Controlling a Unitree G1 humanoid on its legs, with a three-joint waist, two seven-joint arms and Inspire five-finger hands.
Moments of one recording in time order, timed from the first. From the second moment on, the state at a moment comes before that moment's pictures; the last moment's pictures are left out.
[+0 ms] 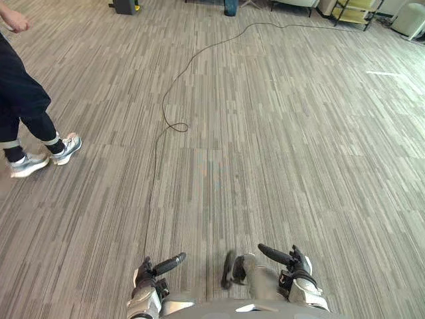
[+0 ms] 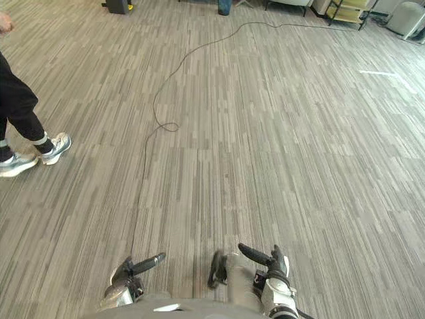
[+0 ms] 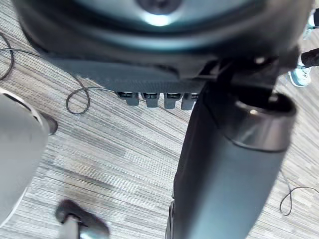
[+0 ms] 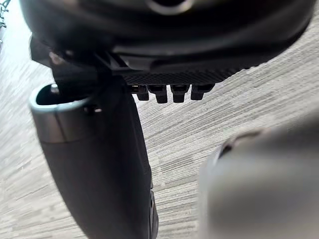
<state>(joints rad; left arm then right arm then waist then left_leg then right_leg) 0.05 -0.02 0.38 1.03 -0.07 -0.04 0.12 0.02 0.02 -0.33 0.96 0.01 0.00 -0.18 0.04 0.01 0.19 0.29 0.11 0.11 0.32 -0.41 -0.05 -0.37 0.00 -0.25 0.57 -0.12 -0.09</state>
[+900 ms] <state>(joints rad) 0.03 0.02 0.33 0.97 -0.11 -0.05 0.13 0.04 0.07 -0.21 0.91 0.00 -0.02 -0.18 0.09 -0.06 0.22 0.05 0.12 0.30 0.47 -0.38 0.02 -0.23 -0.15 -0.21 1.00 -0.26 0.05</state>
